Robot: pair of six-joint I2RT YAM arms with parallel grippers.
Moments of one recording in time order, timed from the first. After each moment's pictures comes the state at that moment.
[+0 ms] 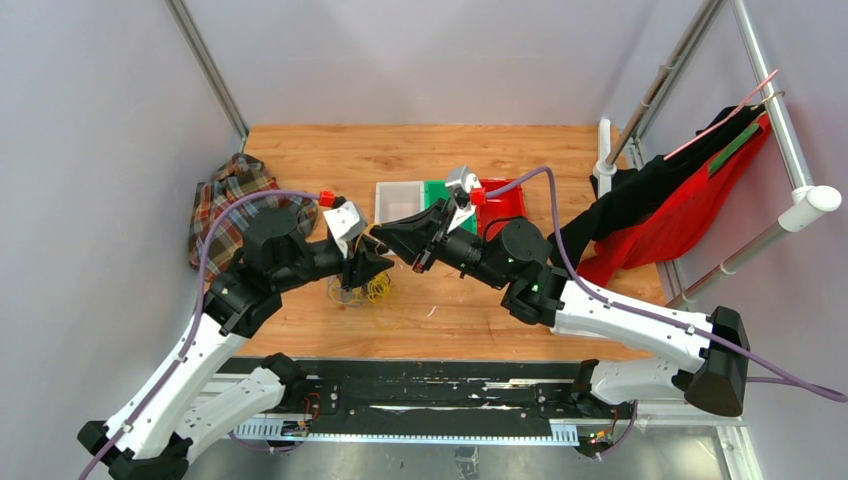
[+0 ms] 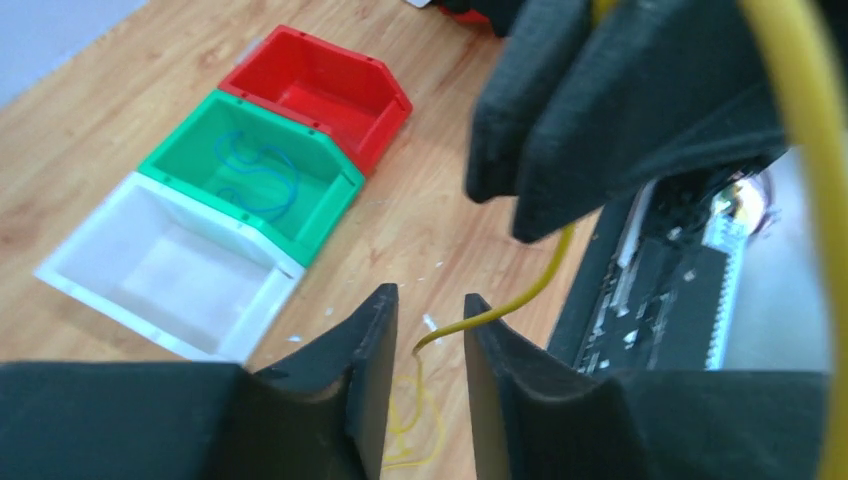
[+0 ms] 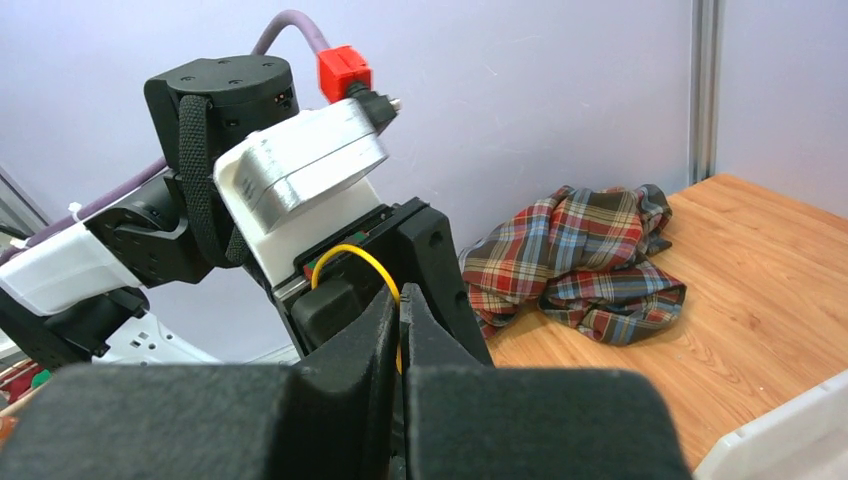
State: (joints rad) left arm -0.58 0.76 0.96 -0.46 0.52 0.08; right arm 1.12 1.22 1.03 0.50 -0.09 0.32
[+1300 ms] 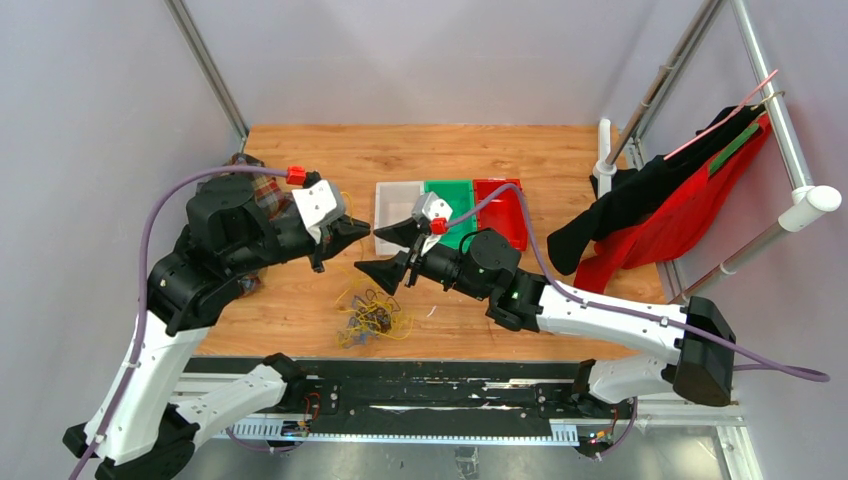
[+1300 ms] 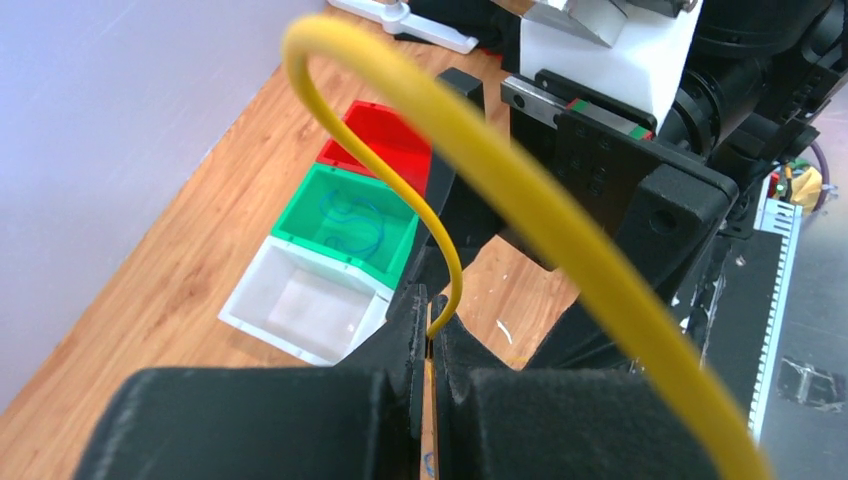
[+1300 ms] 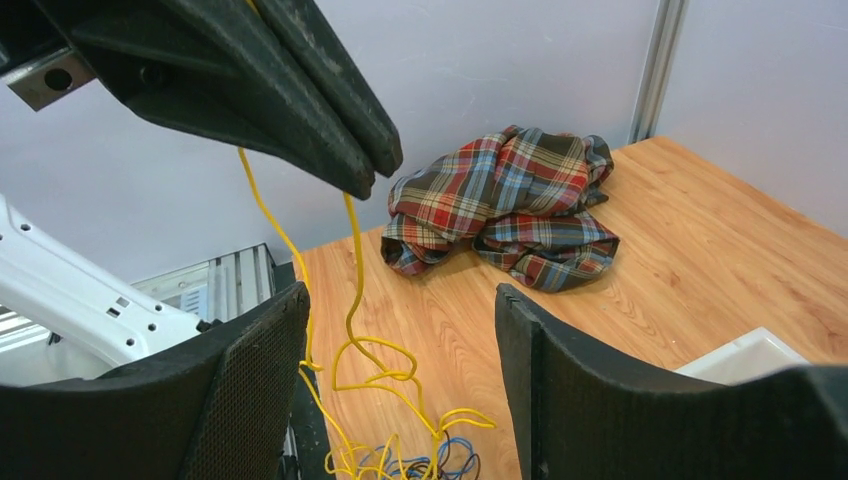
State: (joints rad) left arm -0.58 0.88 1.44 -0.81 0.49 0.30; right arm 1.17 1.29 0.97 0.49 -0.05 0.11
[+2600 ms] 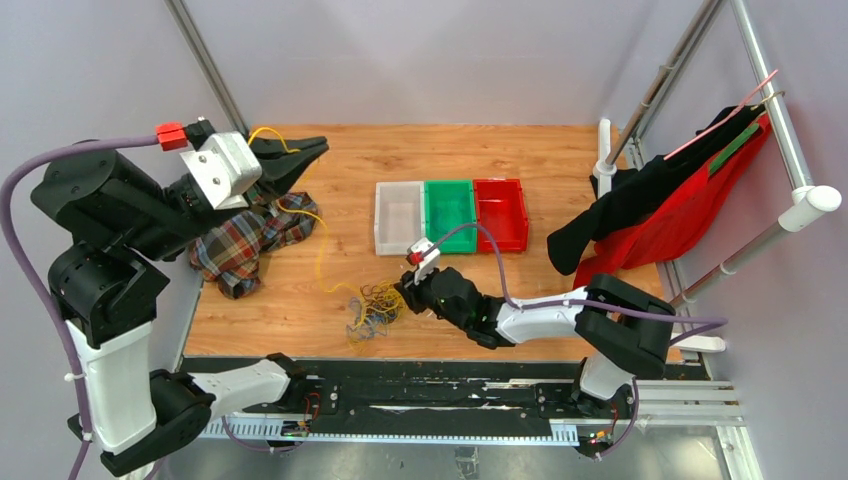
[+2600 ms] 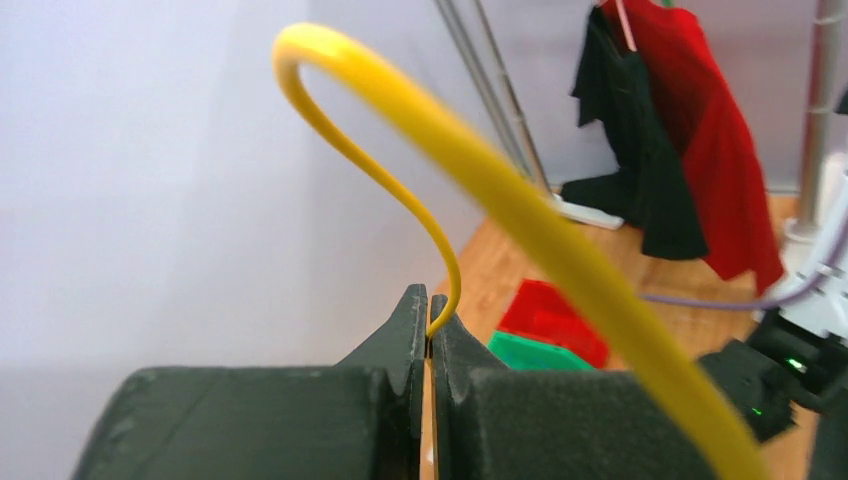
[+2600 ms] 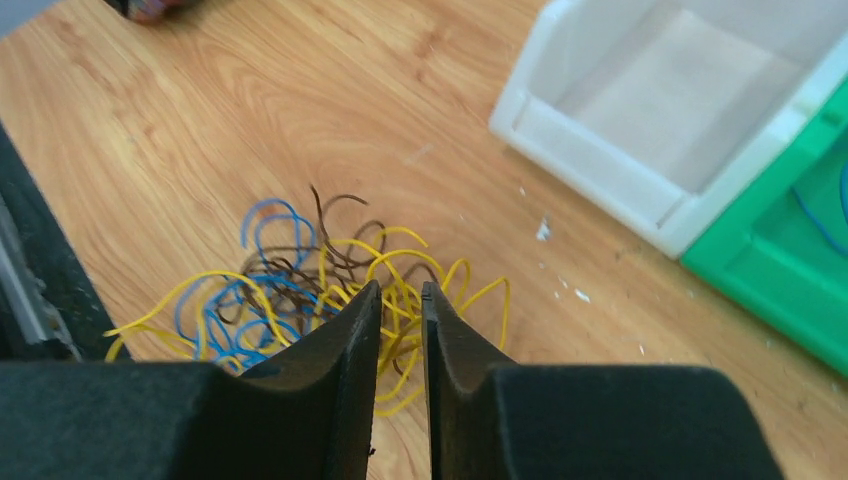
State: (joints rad) left arm -0.58 1.11 2.10 -0.86 0.43 0.42; right arm 1.14 1.60 0.68 0.66 0.24 0.20
